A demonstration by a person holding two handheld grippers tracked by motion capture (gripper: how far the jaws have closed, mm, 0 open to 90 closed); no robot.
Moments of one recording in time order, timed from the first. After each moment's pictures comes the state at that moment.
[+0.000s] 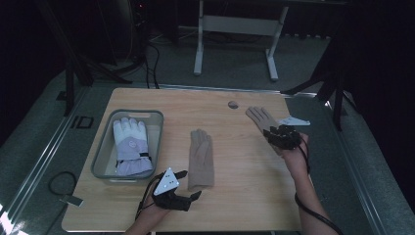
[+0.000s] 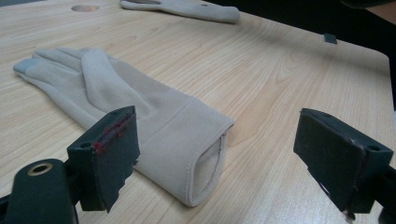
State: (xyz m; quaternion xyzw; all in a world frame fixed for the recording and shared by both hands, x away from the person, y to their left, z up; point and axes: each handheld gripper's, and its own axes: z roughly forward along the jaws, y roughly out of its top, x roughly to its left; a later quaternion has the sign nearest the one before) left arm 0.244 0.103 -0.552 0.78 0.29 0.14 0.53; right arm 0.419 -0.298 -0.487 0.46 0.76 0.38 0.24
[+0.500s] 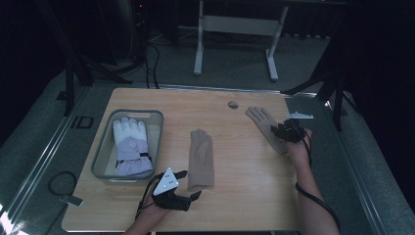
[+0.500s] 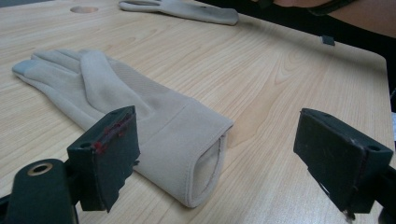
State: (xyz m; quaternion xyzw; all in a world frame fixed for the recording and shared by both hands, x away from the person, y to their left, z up) left arm 0.245 0.104 -0.552 0.78 0.29 0.14 0.54; right arm 0.471 -0.335 -0.521 0.52 0.75 0.35 0.23
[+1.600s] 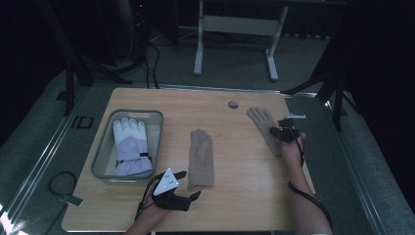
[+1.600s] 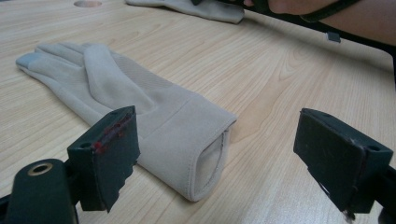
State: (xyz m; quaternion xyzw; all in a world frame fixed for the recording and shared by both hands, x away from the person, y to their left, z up) left arm 0.244 0.105 -0.554 0.78 0.30 0.14 0.53; right arm 0.480 -0.322 -0.537 0.58 0.72 0.32 0.21
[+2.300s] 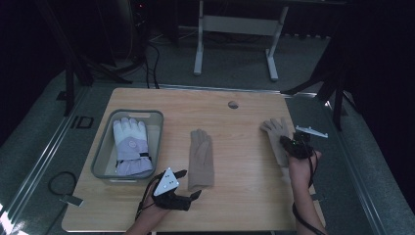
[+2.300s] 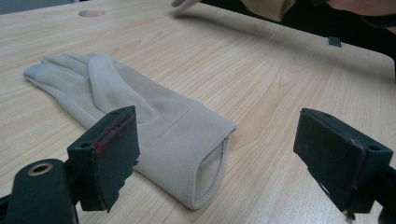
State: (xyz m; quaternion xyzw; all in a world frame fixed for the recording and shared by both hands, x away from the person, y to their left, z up) left arm 0.242 0.103 -0.548 0.78 0.29 0.15 0.53; right arm 0.379 -0.322 -0.491 0.63 0.64 0.37 0.23
